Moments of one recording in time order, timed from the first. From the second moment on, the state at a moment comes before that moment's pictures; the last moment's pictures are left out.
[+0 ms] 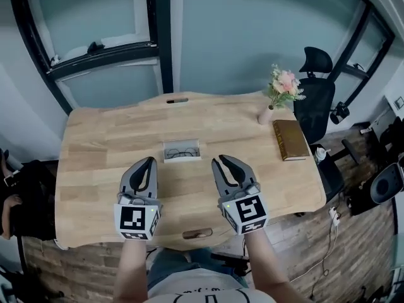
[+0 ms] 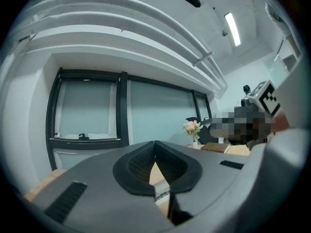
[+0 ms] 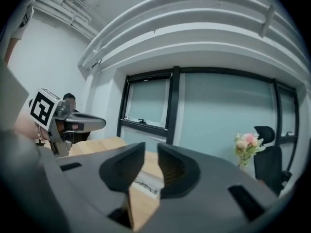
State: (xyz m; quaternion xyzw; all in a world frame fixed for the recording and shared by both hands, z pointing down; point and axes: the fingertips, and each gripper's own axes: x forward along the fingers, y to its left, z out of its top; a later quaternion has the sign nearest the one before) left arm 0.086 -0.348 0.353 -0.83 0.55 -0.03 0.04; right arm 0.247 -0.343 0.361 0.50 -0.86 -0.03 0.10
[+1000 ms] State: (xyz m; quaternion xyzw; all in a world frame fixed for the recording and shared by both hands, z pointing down) left arm 0.026 -0.438 0.456 -0.81 0.58 -0.10 -0.02; right arm 0.142 -0.490 0.603 0.13 -0.85 -0.08 0.50
